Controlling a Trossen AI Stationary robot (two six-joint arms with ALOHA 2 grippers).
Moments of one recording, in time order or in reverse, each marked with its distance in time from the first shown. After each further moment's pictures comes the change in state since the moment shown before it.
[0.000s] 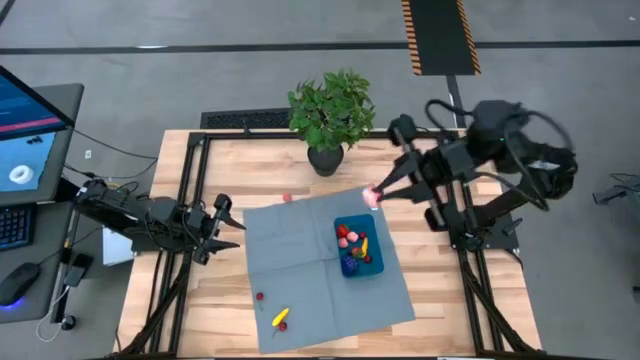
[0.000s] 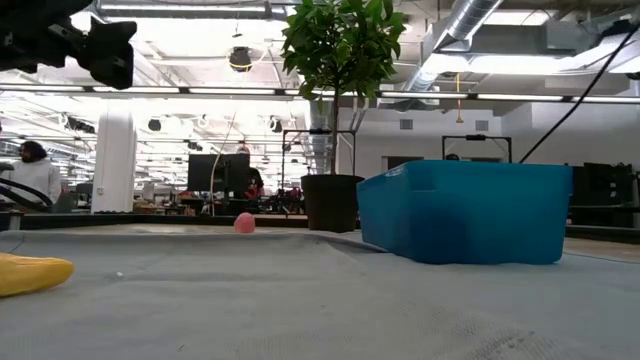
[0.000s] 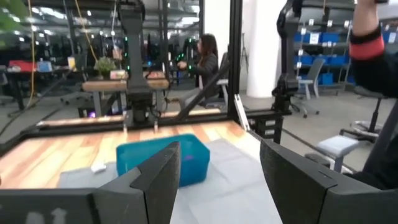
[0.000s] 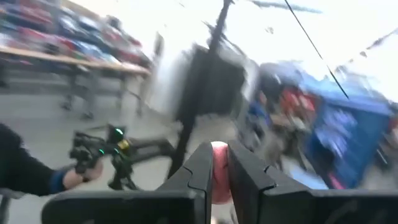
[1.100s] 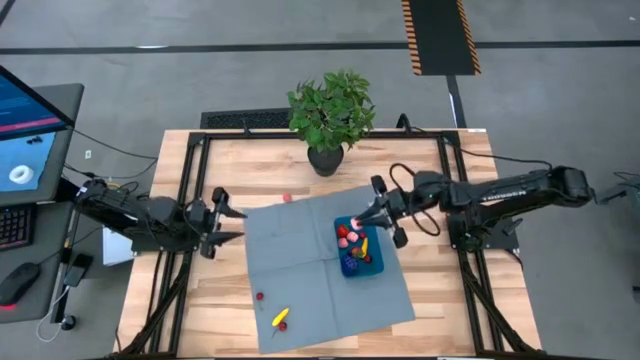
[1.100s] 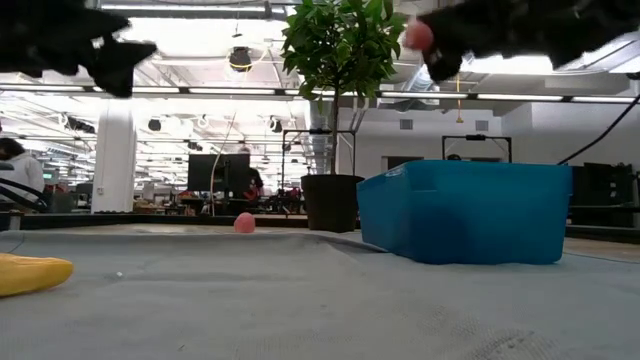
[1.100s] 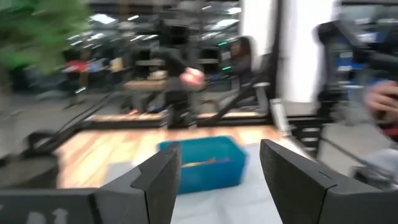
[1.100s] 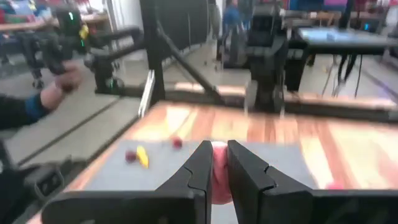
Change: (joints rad) left arm 0.001 0.000 0.000 0.004 -0.179 0.010; right arm -0.185 -0.265 -1.349 0.849 -0.005 0.242
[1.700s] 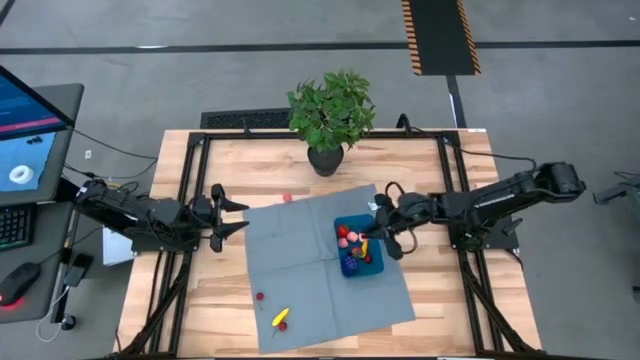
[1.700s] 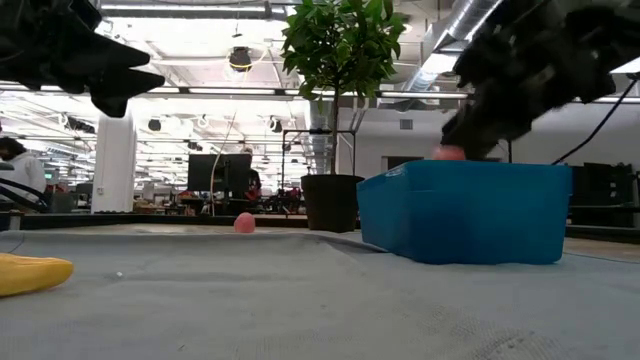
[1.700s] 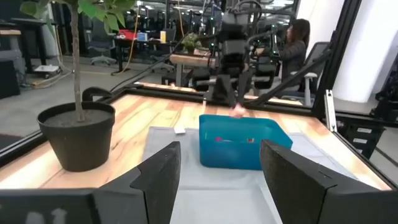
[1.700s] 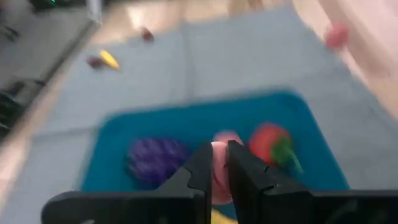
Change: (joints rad) left arm 0.000 0.000 0.000 -0.104 -0.195 -0.123; right arm 0.098 0.105 -0.124 -0.155 0.206 0.145
